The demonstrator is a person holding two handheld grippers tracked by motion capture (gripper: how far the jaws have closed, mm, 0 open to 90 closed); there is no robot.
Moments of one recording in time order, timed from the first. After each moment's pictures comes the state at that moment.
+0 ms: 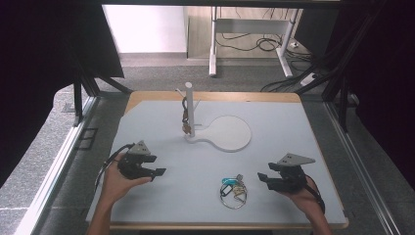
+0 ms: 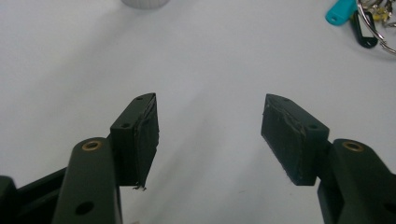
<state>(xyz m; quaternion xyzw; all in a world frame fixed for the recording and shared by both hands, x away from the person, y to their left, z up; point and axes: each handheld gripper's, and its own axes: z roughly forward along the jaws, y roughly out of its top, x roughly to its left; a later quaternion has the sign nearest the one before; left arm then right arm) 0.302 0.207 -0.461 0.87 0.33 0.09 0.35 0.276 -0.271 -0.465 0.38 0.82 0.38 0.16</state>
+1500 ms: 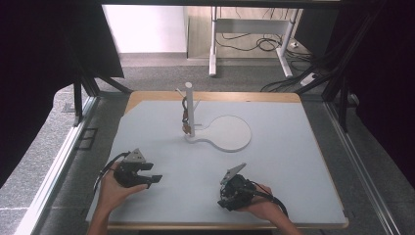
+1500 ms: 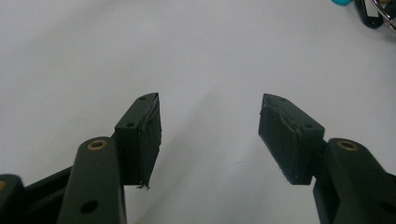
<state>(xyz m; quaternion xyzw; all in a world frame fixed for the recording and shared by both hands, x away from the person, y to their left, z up) 0.286 0.219 -0.479 0.87 0.35 0.07 0.35 0.260 -0.138 -0.487 0.27 0.93 0.24 -0.01</state>
